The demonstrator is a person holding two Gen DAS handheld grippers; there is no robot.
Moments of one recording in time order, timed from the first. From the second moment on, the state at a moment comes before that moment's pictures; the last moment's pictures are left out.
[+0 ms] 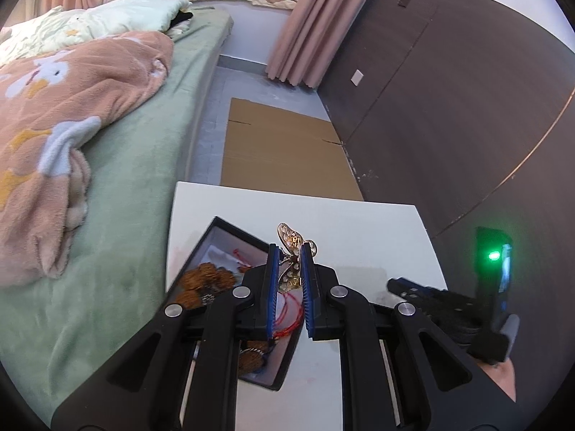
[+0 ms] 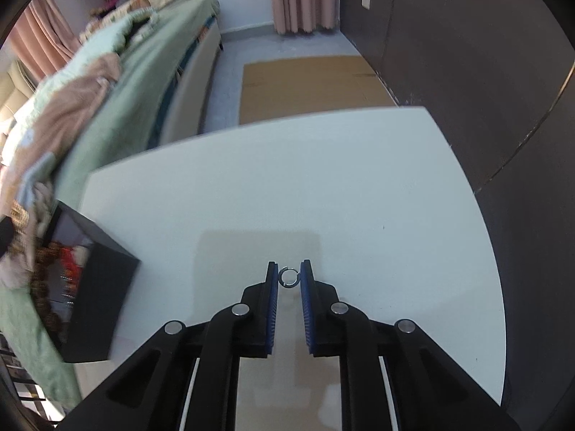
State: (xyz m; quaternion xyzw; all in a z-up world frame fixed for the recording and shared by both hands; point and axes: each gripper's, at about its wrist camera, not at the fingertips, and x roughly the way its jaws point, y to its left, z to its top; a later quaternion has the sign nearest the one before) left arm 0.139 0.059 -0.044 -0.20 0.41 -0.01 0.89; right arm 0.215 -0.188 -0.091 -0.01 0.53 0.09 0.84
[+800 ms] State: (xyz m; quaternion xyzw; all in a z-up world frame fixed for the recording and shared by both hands) left arm 0.092 0.122 -0.037 -0.27 0.37 0.06 0.89; right arm 0.155 -0.122 -0.007 0.10 0.39 0.27 0.87
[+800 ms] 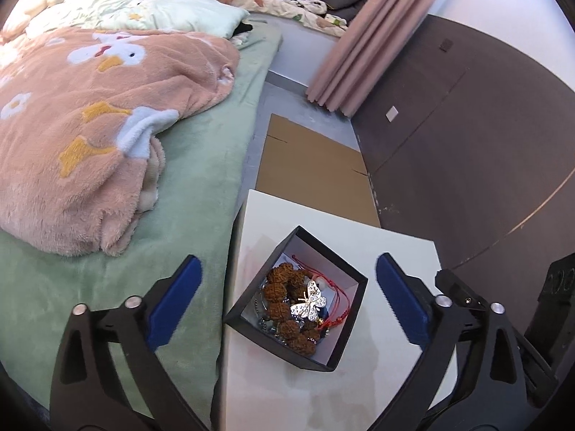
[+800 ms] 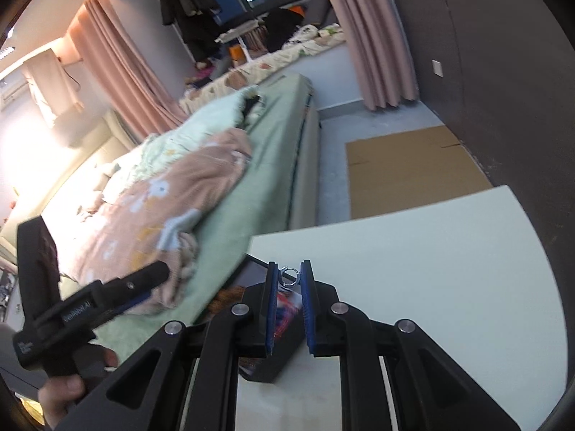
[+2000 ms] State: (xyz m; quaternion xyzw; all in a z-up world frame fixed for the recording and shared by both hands) left arm 0.062 0.053 -0.003 -0.14 0.34 0.07 0.93; right arm 0.125 -0.198 0.005 0.09 0.41 0.19 0.88
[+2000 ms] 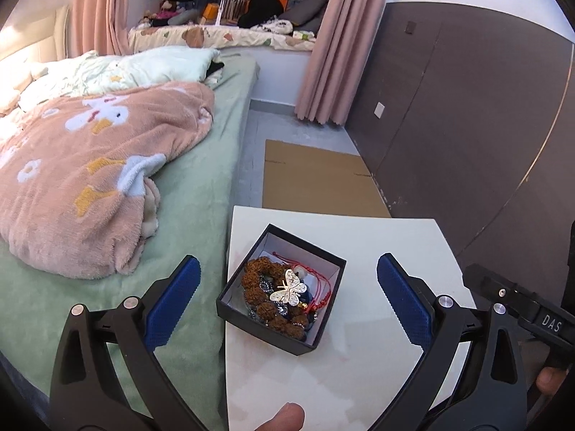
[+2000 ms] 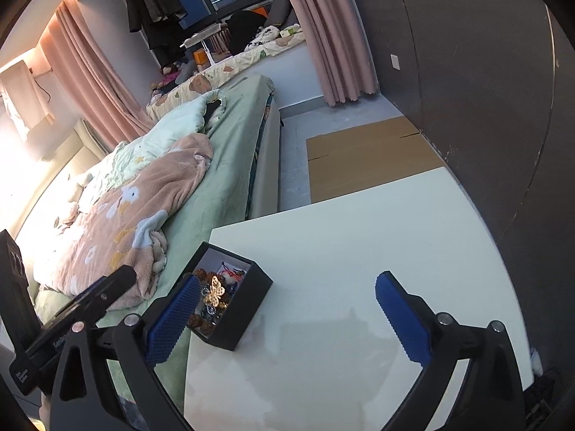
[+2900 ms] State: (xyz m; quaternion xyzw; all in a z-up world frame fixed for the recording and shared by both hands) left arm 0.025 0.016 0.009 -0.09 0.32 0.04 0.94; right arm 0.092 -0.262 0.009 0.05 0.40 0.19 0.90
